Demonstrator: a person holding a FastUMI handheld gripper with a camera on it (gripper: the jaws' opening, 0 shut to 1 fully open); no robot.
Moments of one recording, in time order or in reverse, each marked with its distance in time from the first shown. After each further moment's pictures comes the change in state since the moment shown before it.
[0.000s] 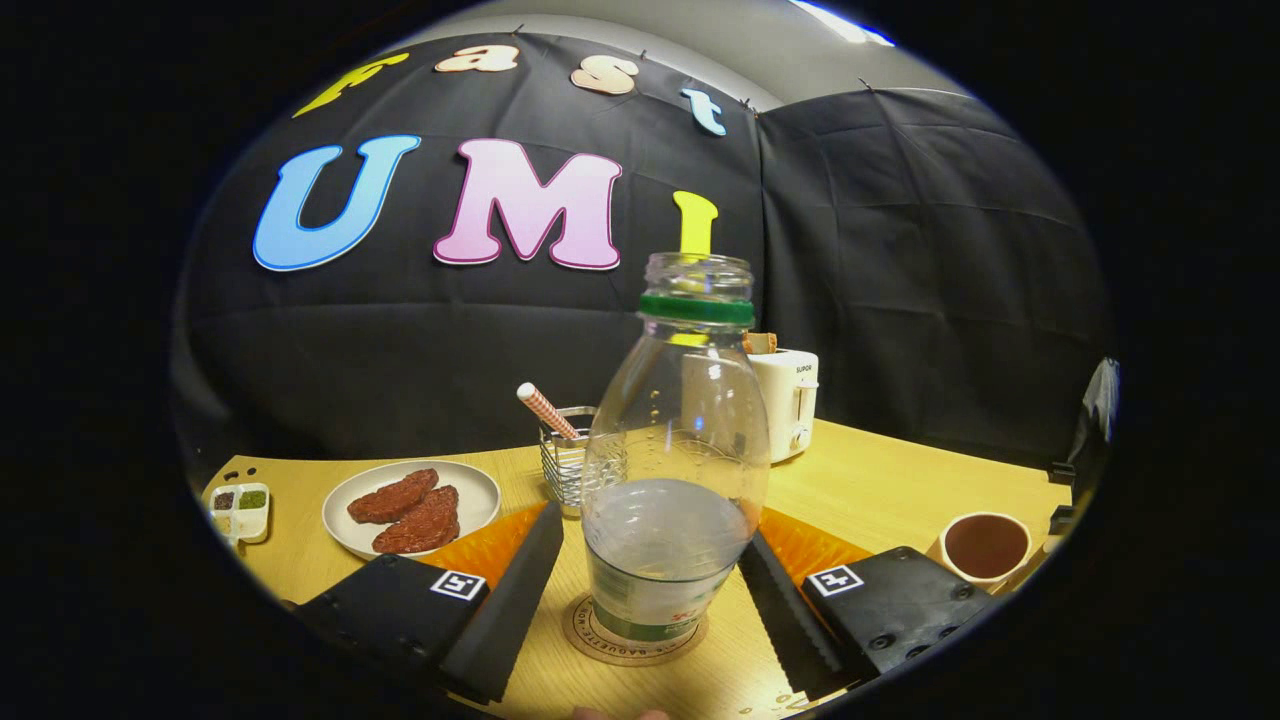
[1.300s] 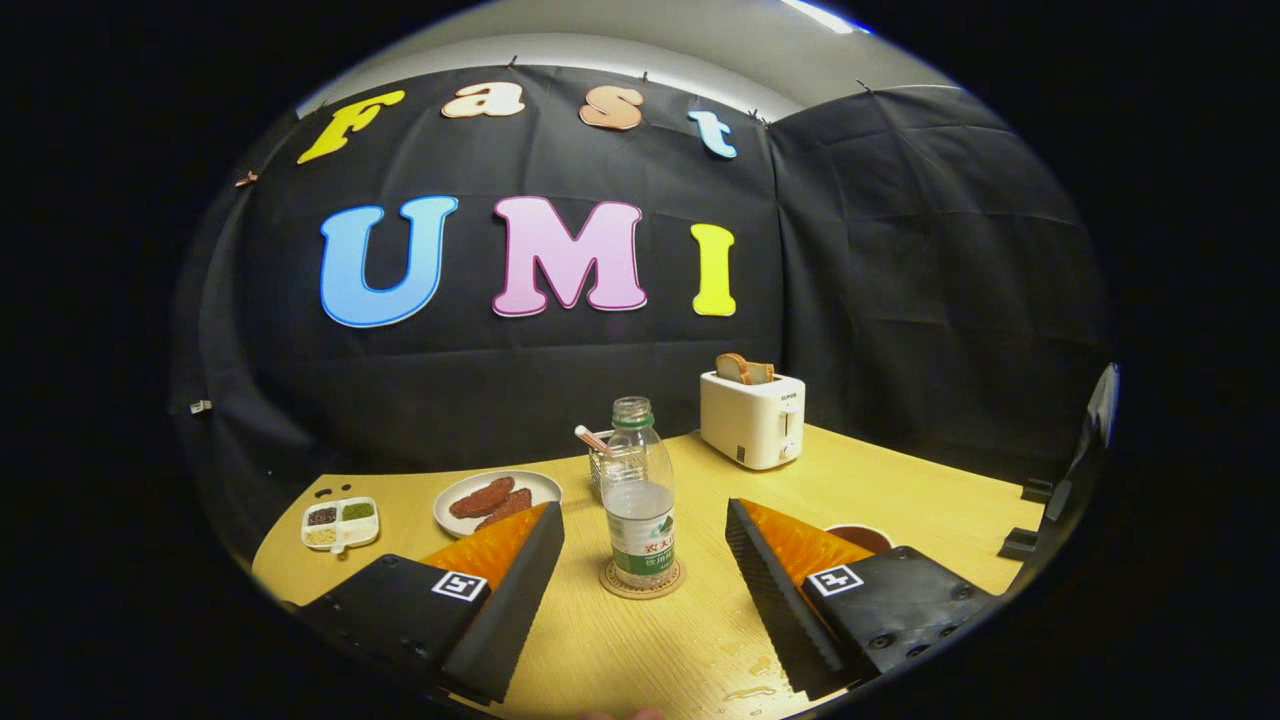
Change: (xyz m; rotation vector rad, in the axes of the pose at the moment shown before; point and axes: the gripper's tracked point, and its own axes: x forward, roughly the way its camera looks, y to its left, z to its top) arm -0.144 -0.018 0.084 0.027 -0.006 0.174
